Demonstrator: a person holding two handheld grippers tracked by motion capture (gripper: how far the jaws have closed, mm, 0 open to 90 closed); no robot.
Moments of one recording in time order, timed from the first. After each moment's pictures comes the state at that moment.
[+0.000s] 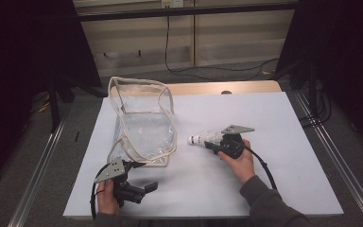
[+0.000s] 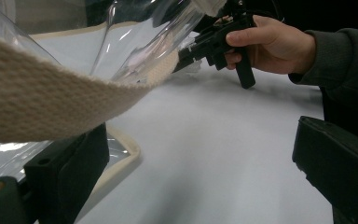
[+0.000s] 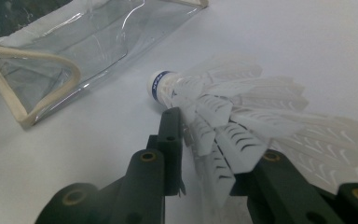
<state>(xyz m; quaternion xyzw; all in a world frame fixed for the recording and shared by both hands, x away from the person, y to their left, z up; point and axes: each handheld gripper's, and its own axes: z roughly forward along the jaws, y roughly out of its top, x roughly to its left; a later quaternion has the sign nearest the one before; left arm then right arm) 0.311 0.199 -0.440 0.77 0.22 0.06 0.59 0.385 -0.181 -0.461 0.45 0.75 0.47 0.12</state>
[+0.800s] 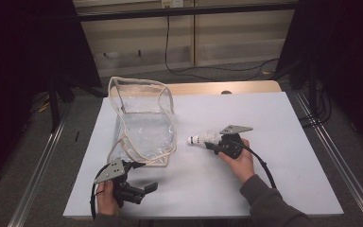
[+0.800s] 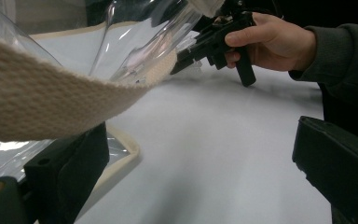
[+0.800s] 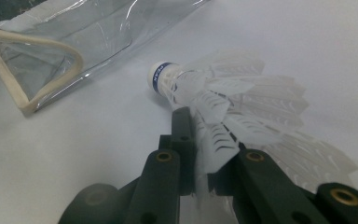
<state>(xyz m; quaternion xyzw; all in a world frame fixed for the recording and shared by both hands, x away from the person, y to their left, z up) 0.310 0.199 -0.440 0.77 0.22 0.06 0.59 0.385 -0.180 -0.460 0.43 0.77 0.46 0.12</state>
